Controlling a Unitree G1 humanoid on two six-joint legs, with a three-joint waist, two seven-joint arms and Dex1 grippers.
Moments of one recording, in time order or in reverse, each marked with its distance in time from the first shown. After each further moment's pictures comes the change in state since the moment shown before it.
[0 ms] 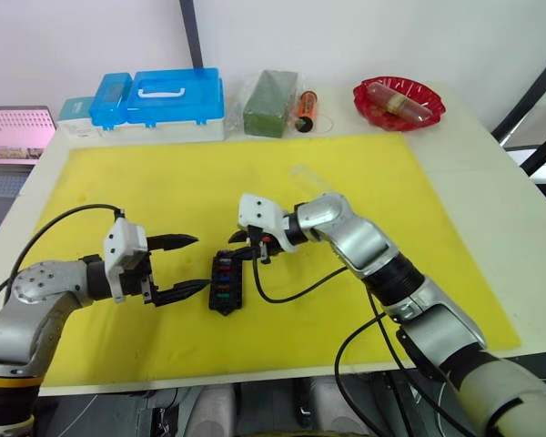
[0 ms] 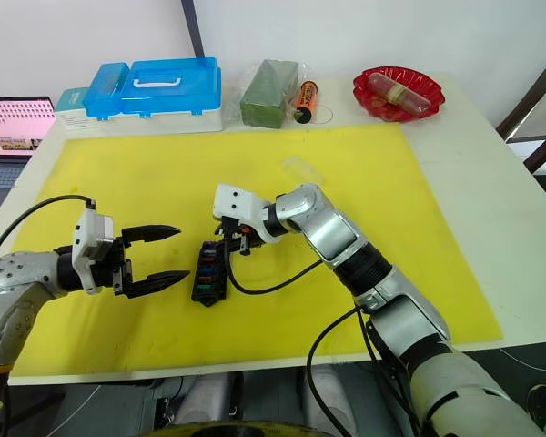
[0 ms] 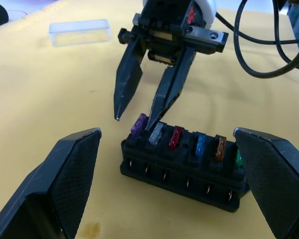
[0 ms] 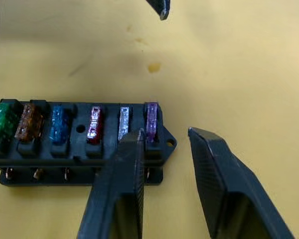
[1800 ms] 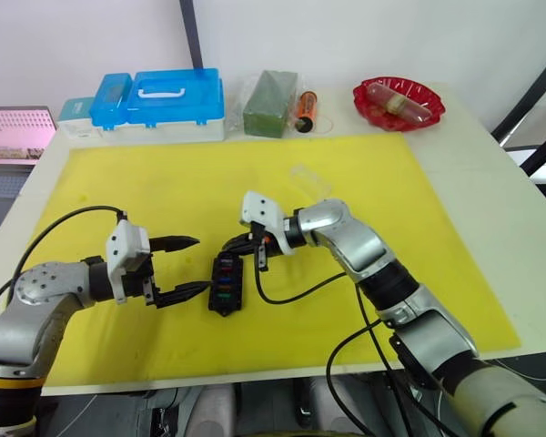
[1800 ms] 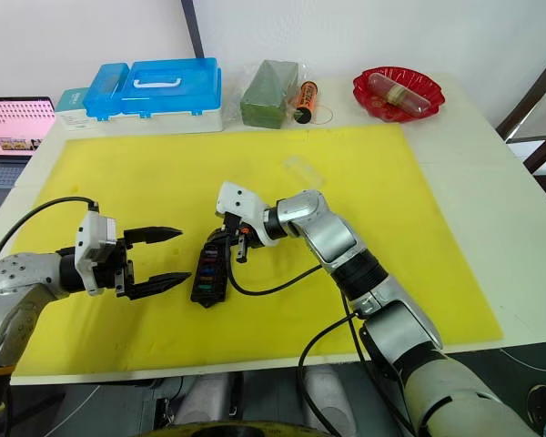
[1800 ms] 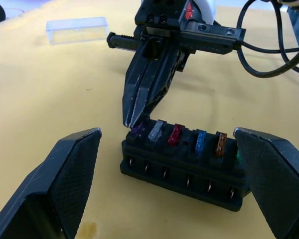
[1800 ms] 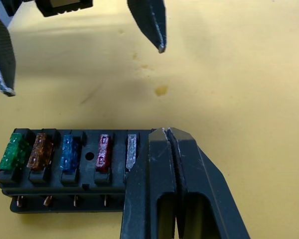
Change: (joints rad) left arm 0.005 -0.009 -0.003 -0.006 0.013 -0.001 -0.002; right arm 0.049 0.057 -0.068 0.072 0.044 -0.047 0.012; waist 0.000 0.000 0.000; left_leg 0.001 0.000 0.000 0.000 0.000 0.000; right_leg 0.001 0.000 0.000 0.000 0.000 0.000
